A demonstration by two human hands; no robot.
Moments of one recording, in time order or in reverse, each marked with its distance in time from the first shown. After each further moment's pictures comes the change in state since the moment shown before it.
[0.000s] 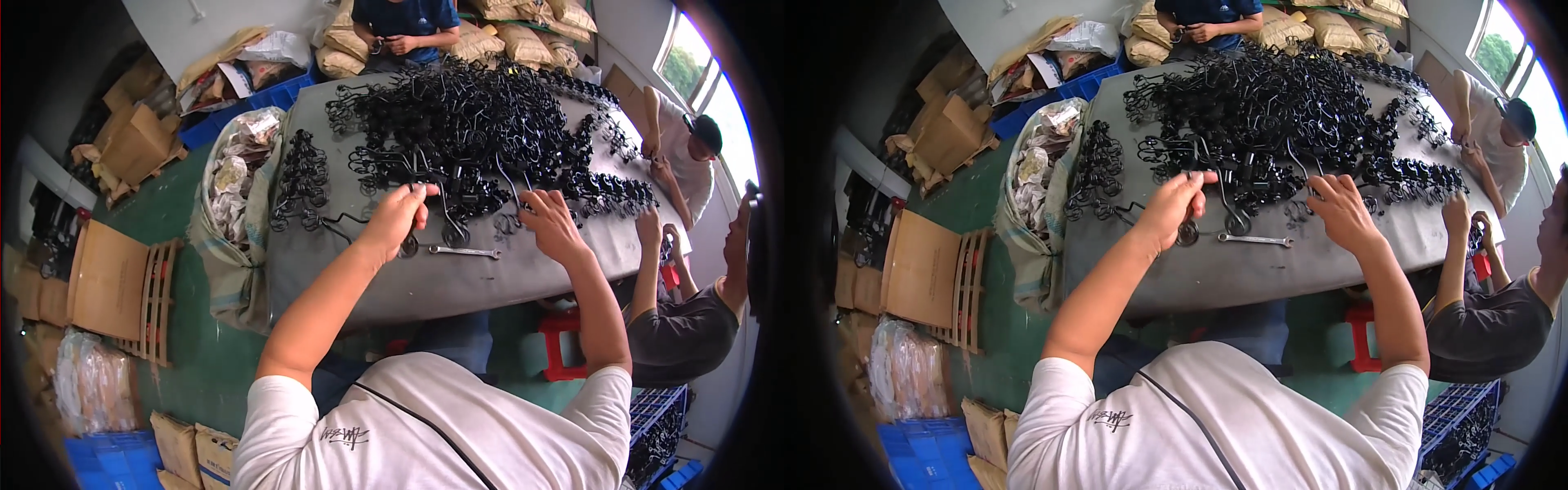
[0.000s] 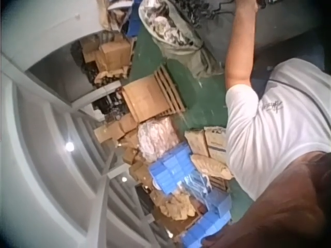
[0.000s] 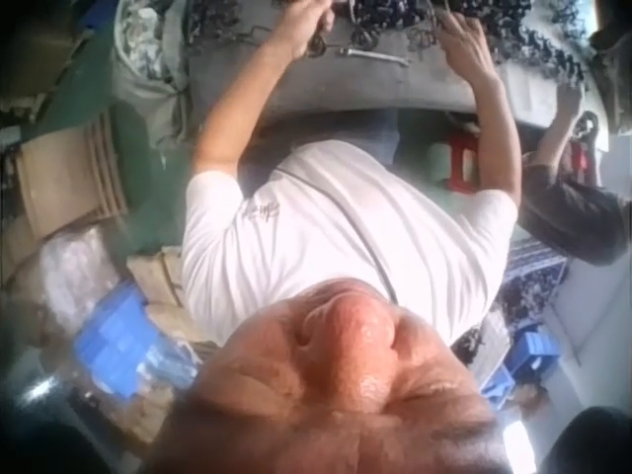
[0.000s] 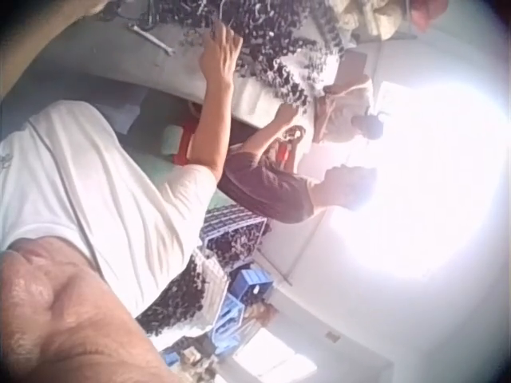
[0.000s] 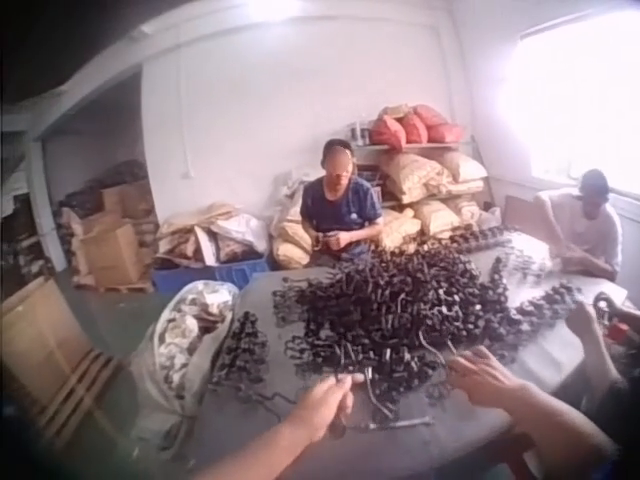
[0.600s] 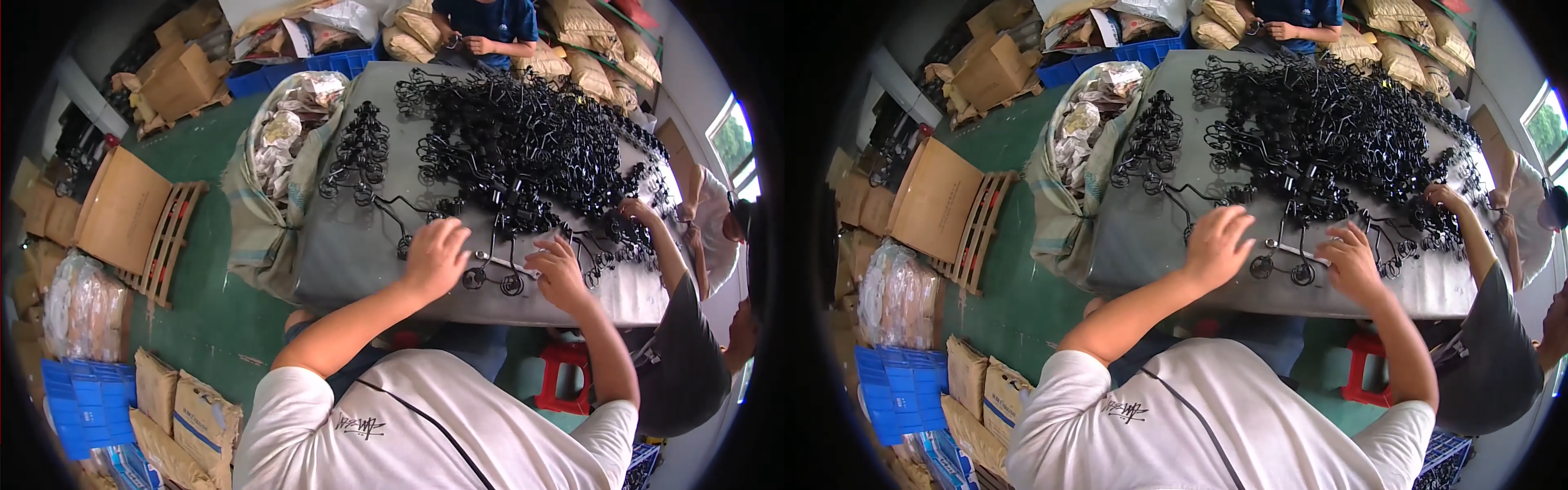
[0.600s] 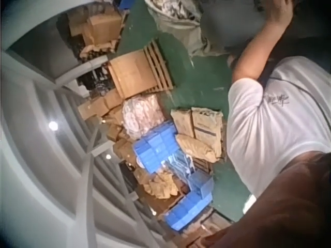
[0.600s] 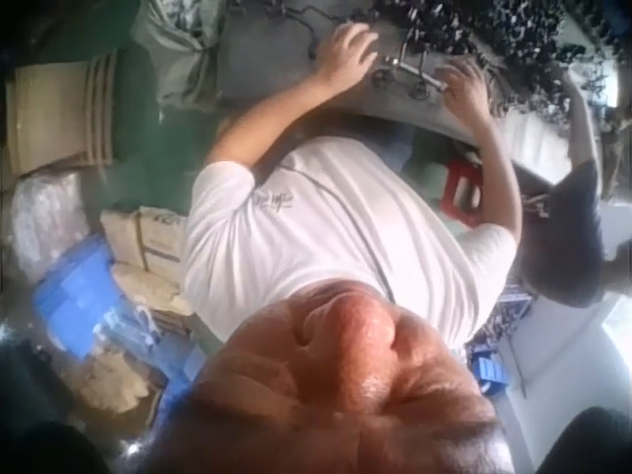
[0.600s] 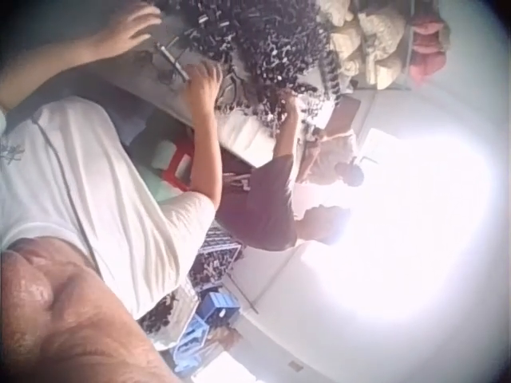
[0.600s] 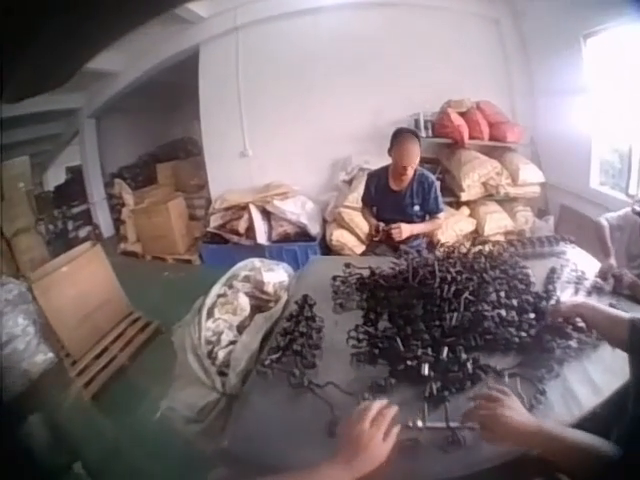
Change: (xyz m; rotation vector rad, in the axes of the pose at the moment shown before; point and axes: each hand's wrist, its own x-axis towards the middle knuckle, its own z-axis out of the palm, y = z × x) left_hand -0.065 -0.067 -0.014 1.120 0.270 0.625; right_hand 0.005 -0.051 0.042 0.336 -0.218 0.003
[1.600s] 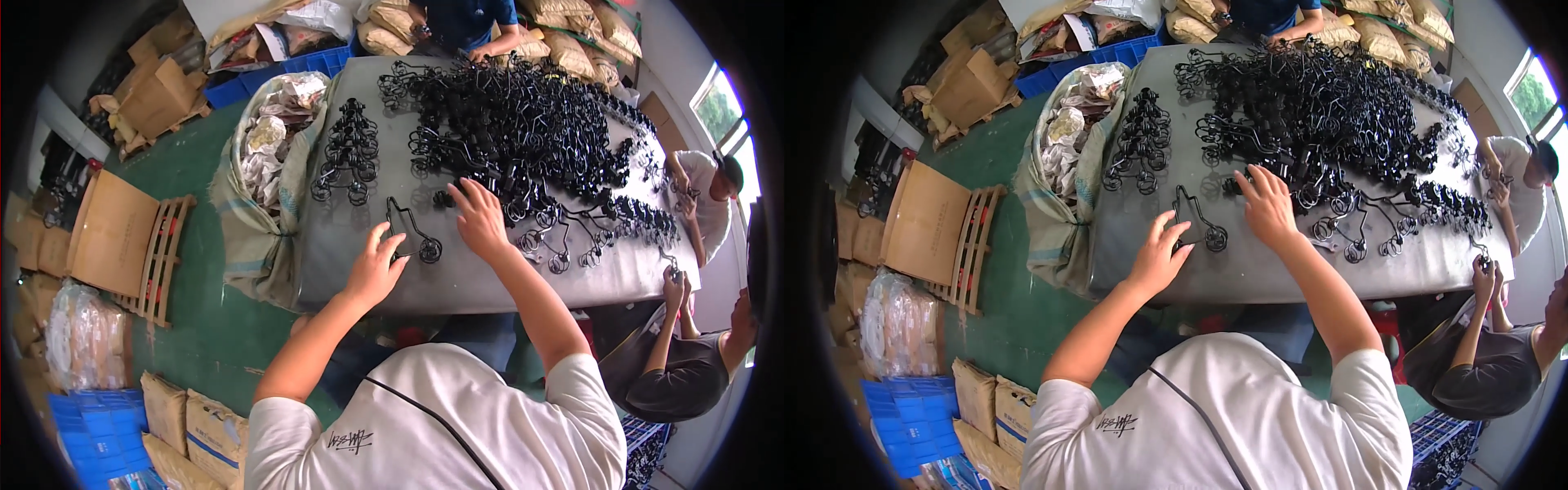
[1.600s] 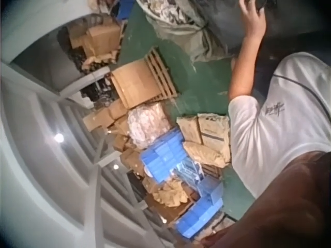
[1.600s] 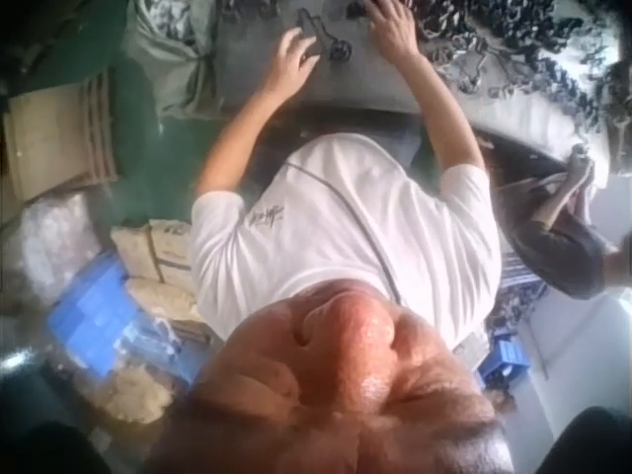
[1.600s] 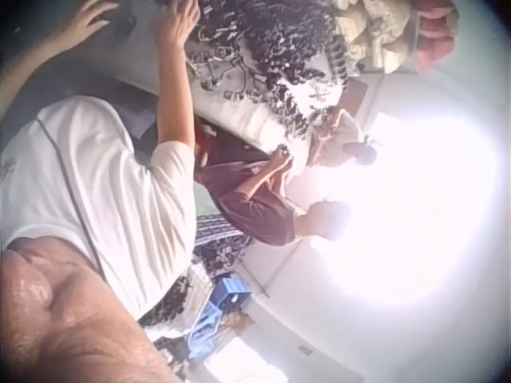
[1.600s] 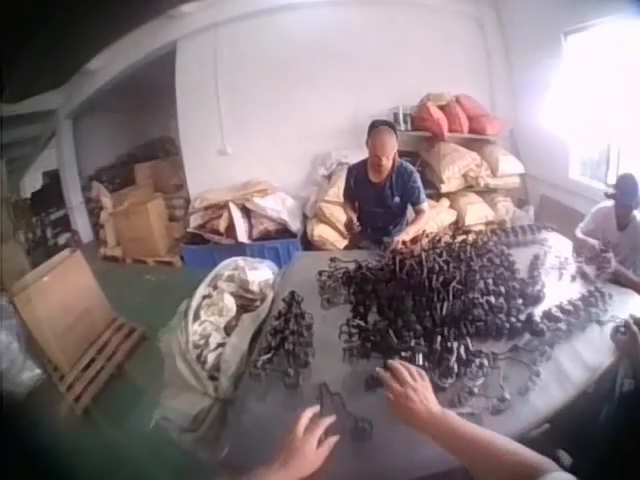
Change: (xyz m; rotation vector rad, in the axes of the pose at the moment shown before) left_hand -0.065 -0.058 -0.067 -0.058 -0.179 -0.354; right_hand 0.137 -0.065 0.089 -0.078 0.386 0.076
